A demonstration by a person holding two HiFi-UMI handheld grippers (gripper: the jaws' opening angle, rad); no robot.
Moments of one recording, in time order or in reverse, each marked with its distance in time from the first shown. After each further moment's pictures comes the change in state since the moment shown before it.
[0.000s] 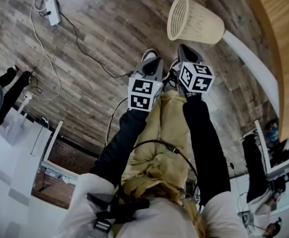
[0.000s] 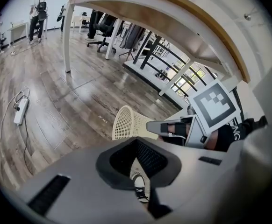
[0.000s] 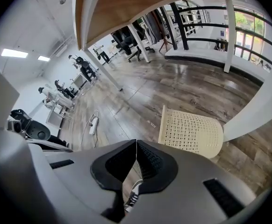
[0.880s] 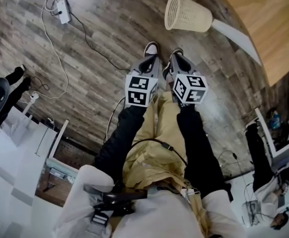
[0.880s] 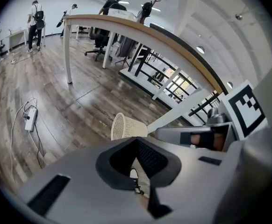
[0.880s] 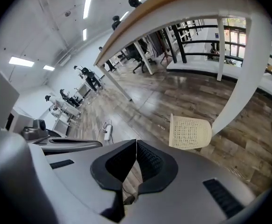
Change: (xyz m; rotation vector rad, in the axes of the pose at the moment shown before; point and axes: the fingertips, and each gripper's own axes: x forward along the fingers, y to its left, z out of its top) left arm -0.136 -0.052 0.017 0.035 -0.027 -0.011; right arm -0.163 0.106 -0.001 0.043 -0.091 0.029
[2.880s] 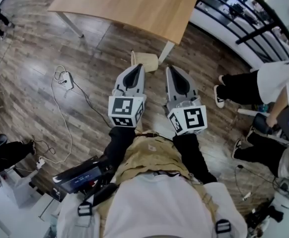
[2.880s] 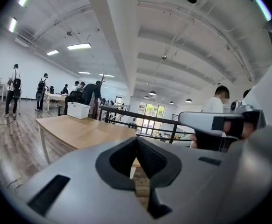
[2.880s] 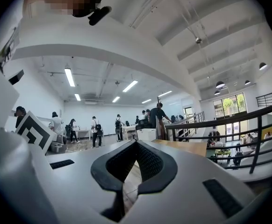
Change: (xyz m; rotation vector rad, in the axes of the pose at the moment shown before) left arm -0.446 -0.315 0.105 0.437 -0.744 -0.231; right arm -0.584 0.234 0.104 -0.418 -1.003 -0.103
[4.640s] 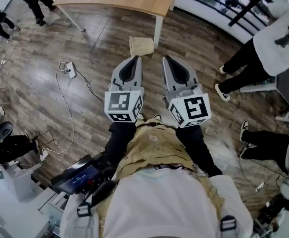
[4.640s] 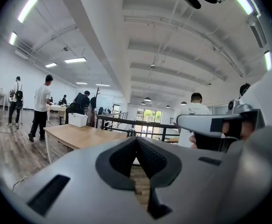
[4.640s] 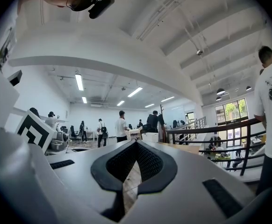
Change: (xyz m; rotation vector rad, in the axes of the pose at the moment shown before) left arm -0.214 -0.159 -0.014 0.075 -0.105 -0.012; right arm -0.248 0.093 0.037 -0.056 -0.047 0.025
